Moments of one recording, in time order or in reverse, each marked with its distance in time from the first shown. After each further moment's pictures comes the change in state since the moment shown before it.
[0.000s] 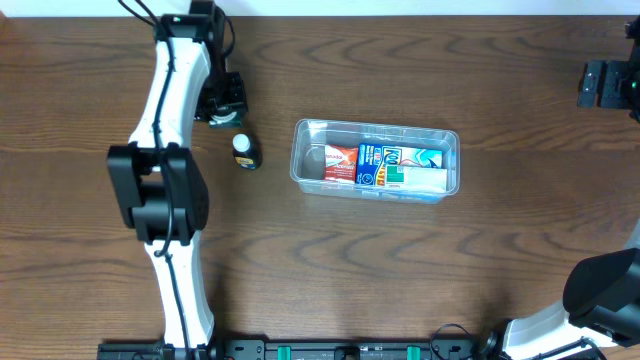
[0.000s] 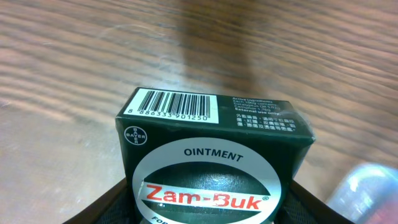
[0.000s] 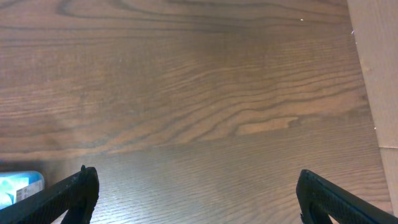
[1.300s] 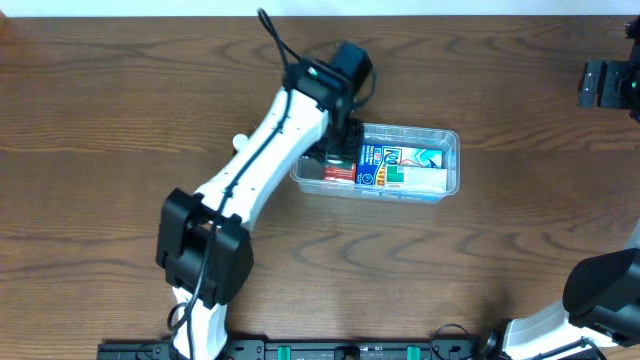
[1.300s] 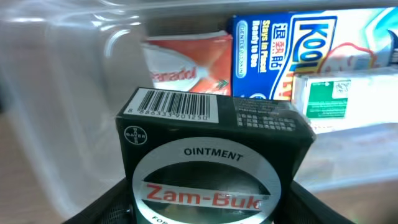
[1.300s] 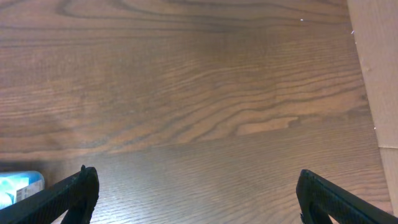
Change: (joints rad) left arm -0.526 -0.253 -0.303 0.140 0.105 -0.171; right arm 0.000 0.000 0.000 0.000 0.000 0.000
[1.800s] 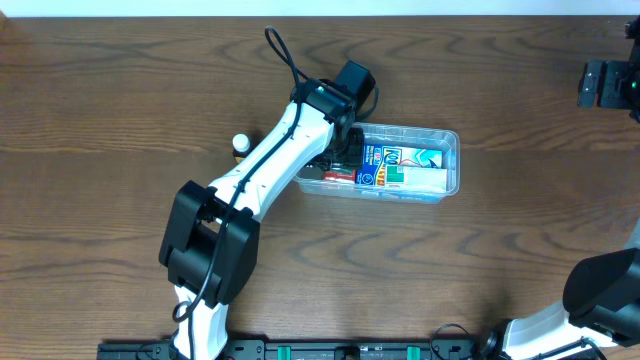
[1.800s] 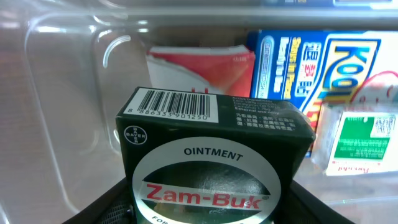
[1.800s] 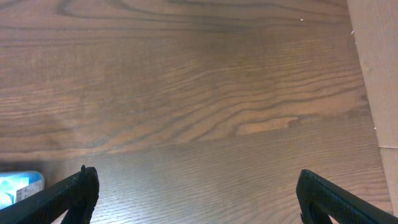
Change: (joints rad) left arm -0.008 0.011 -0.114 0.140 -0.045 -0.073; right arm 0.000 0.000 0.000 0.000 0.000 0.000
